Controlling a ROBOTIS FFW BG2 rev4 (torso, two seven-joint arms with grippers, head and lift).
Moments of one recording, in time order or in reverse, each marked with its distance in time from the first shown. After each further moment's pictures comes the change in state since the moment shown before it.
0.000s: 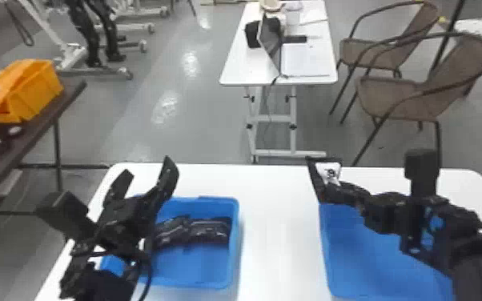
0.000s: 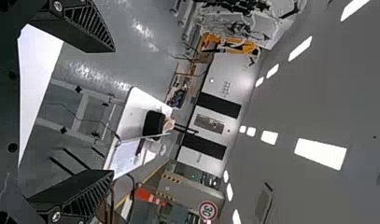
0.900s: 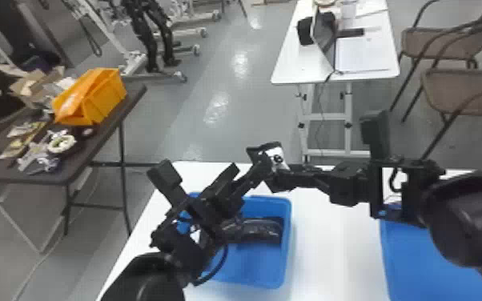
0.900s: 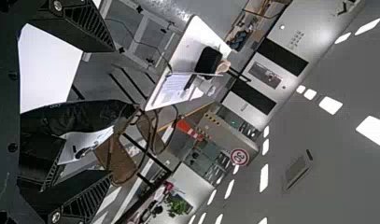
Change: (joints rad) left arm -0.151 0.062 -0.026 0.054 0.242 0.344 -0.116; right arm -0.369 -0.020 0.426 0.333 -0.274 -0.135 0.177
